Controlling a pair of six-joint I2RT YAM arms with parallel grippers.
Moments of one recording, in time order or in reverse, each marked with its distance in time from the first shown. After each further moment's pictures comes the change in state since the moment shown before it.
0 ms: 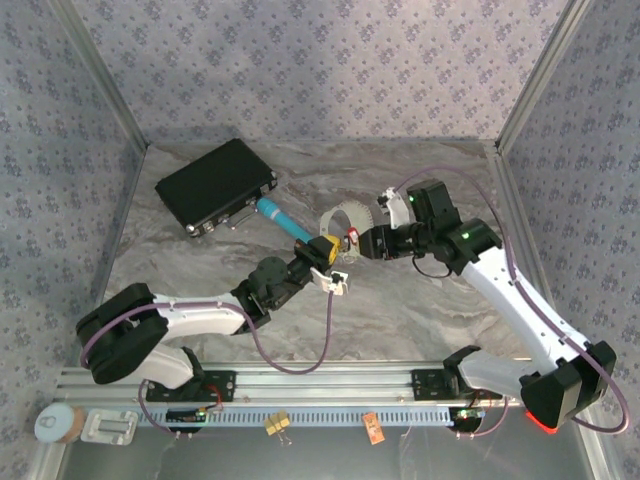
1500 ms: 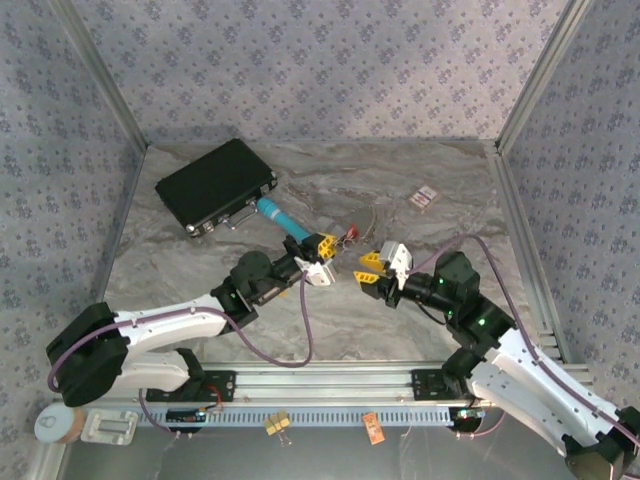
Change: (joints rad) left arm 0.029 -0.191 0.020 -0.148 0.172 -0.543; right arm 0.195 -0.544 -0.621 0.747 0.066 -0.464
